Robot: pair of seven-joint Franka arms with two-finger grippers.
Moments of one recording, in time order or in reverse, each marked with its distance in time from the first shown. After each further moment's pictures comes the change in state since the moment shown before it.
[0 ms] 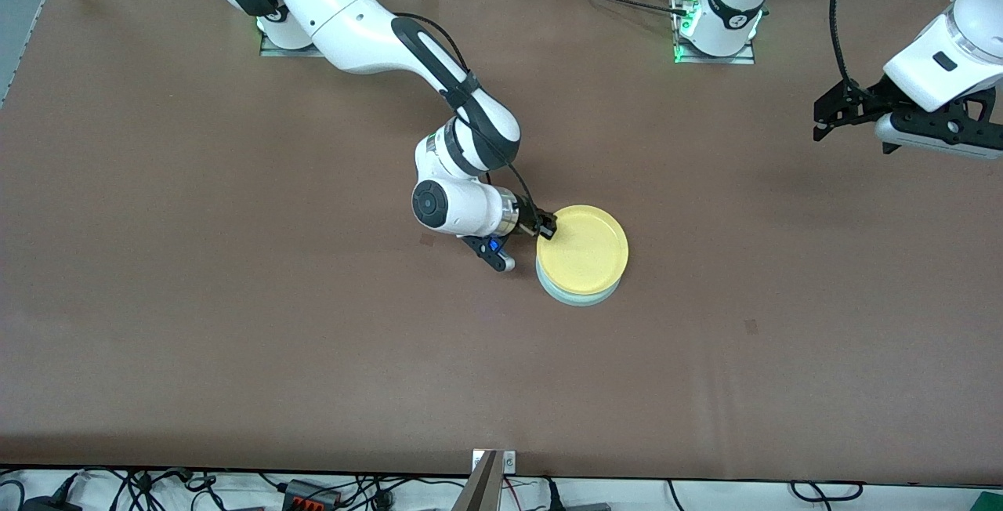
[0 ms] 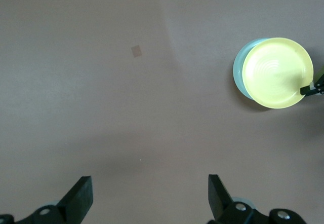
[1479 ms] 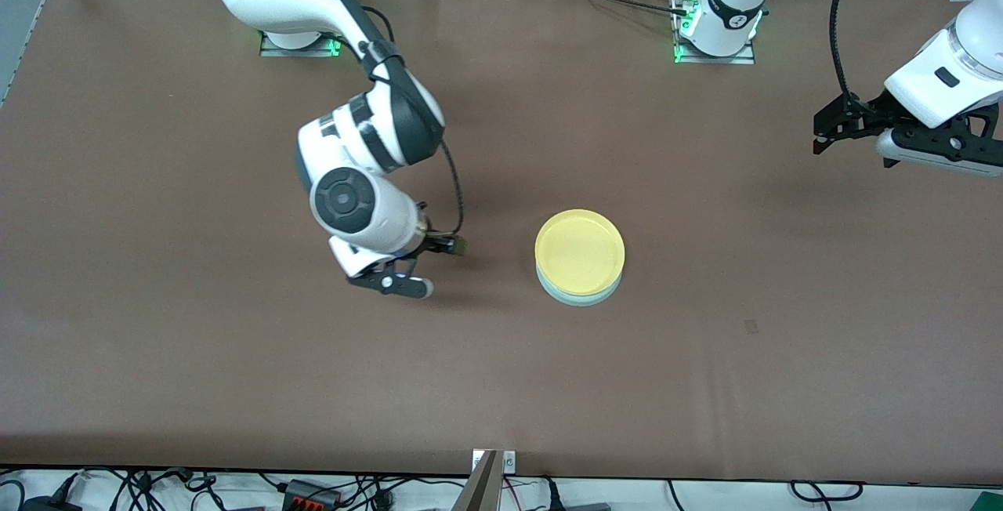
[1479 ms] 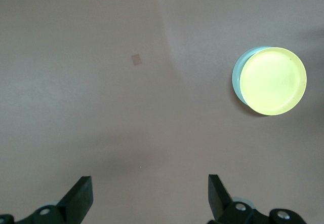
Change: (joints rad) left arm -0.006 0.044 0.001 0.057 0.000 -0.006 -0.004; right arm -0.078 -0.212 -0.279 0.144 -0.480 -0.582 -0.398
